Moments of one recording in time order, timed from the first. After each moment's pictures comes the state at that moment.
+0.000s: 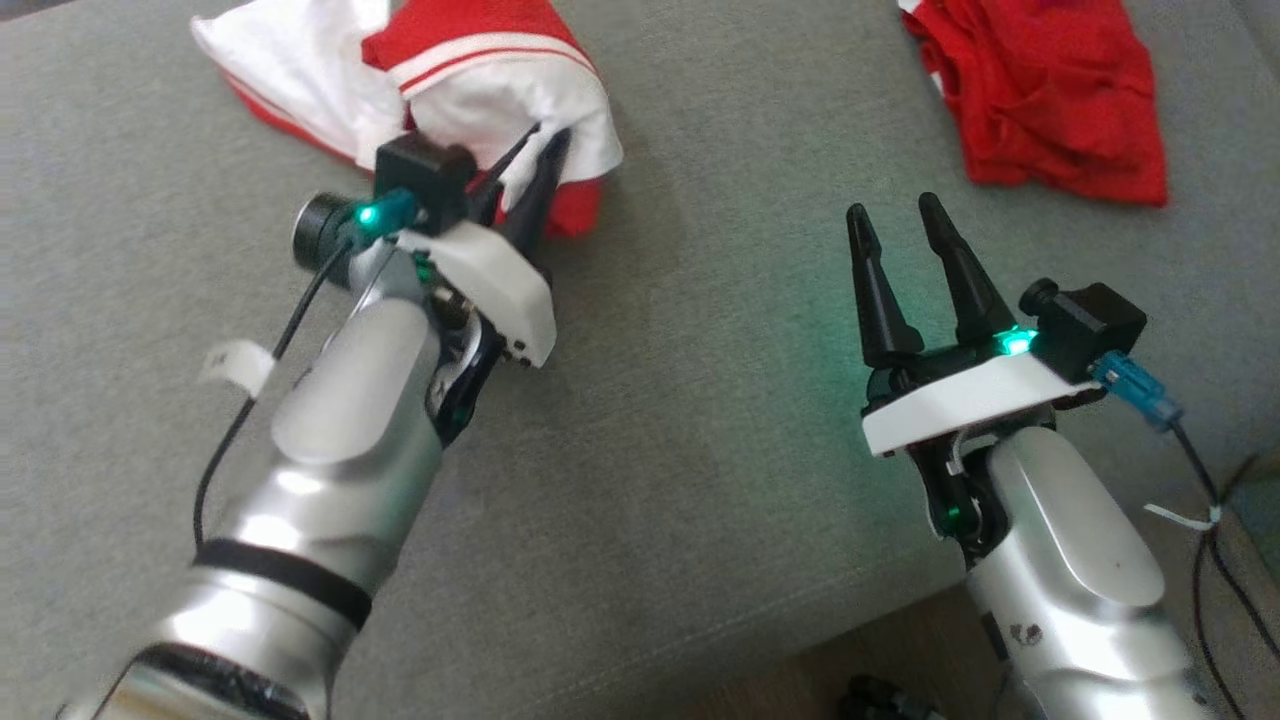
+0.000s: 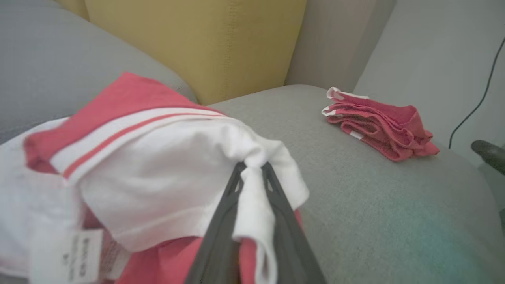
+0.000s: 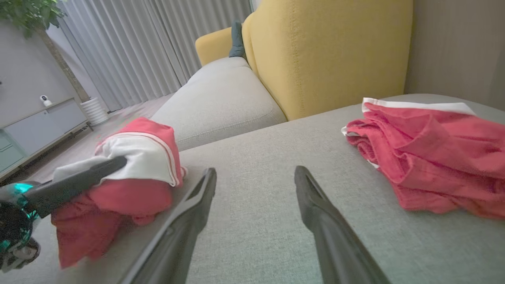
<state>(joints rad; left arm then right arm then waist) -0.84 0.06 -0.62 0.83 -0.40 -0.10 -0.25 -0.44 -0.06 0.29 0.45 0.41 0.13 -0.26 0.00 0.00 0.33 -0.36</state>
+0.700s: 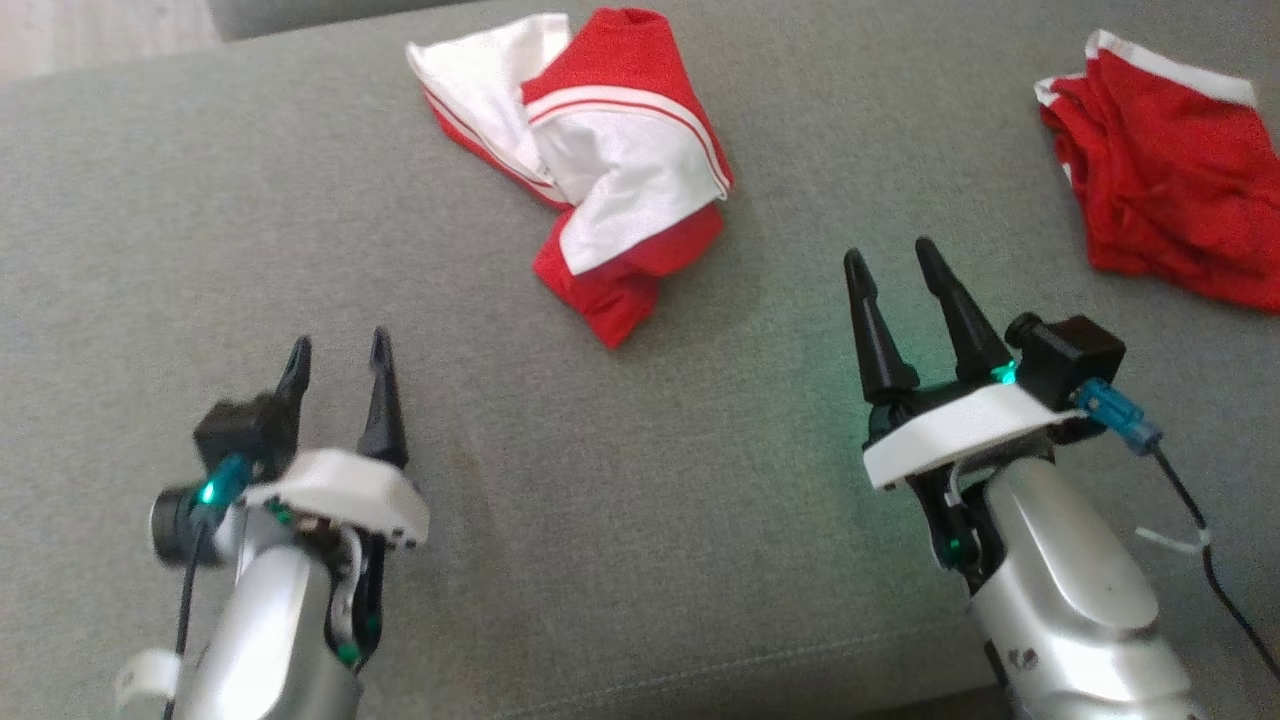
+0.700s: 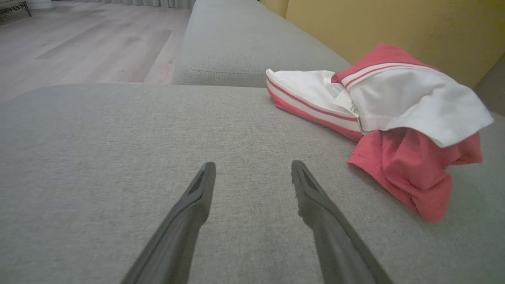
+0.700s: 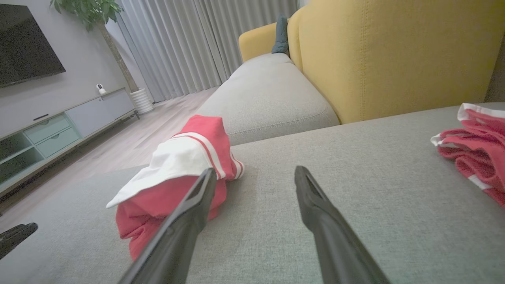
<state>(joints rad) -0.29 0.08 -0.20 0.46 -0.26 0.11 -0.25 -0.41 -0.06 0.28 0.51 0.36 0.13 -0.26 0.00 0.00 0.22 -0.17</state>
